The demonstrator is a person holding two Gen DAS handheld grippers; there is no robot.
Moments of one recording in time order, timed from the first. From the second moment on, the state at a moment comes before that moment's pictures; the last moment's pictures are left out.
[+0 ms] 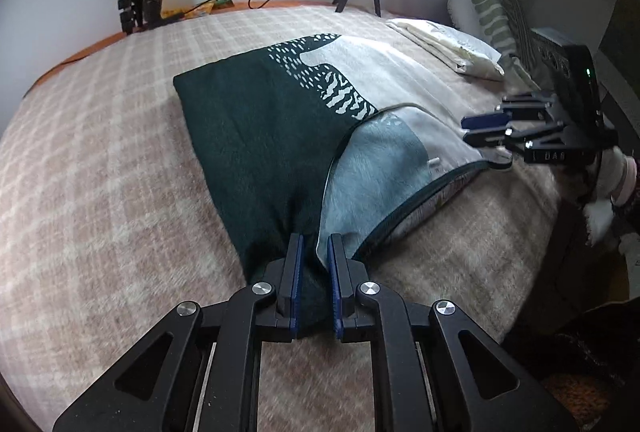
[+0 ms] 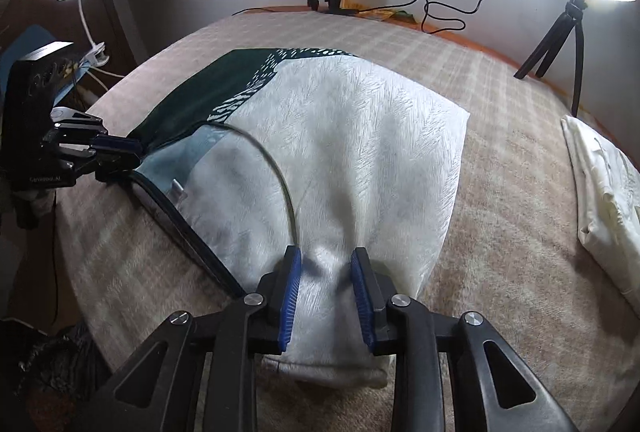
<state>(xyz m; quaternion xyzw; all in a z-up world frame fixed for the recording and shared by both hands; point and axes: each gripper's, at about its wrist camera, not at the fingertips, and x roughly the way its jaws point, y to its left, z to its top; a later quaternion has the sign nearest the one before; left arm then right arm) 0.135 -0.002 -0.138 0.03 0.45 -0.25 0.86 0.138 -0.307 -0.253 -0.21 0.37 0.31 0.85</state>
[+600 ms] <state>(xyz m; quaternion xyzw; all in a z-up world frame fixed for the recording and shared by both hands) 0.213 -0.030 -0.108 -0.04 0.41 -0.22 0.88 0.254 -0.205 -0.191 -0.14 0.36 0.32 0.87</state>
